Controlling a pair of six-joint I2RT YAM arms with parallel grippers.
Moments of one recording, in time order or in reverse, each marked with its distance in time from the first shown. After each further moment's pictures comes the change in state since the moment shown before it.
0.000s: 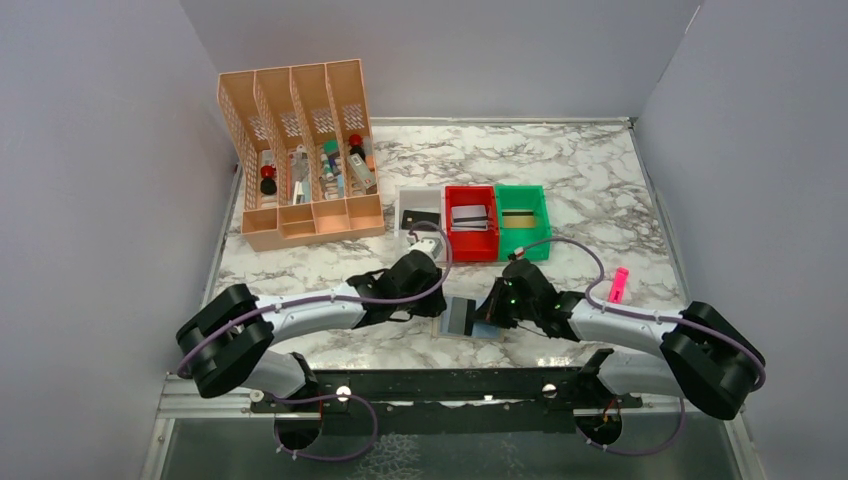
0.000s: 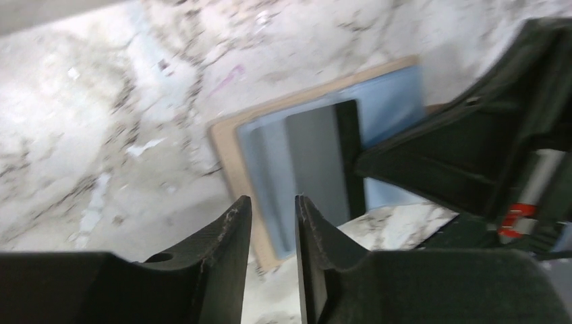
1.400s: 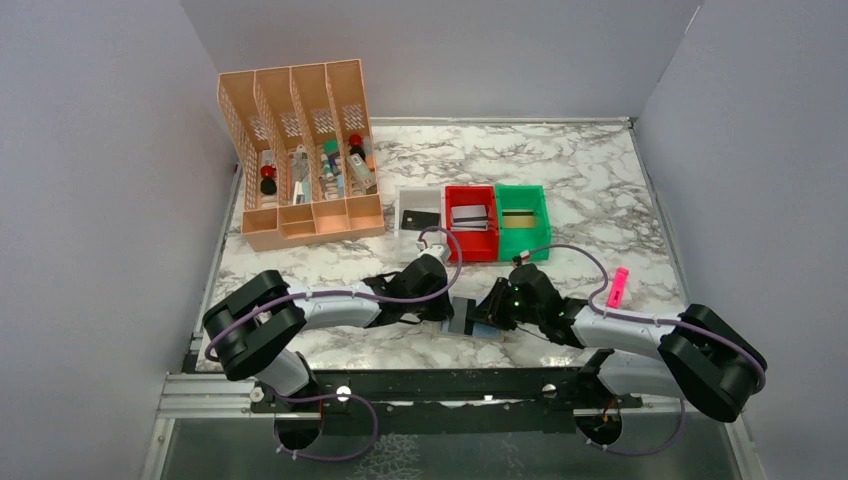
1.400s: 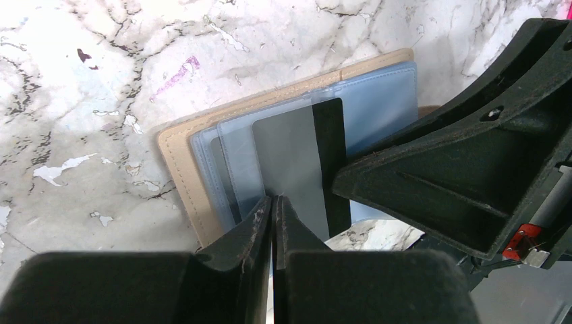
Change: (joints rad) left arm -0.019 0.141 0.013 0.155 0.085 -0.079; right arm -0.002 -0.018 -0.076 0.148 -0.033 0.072
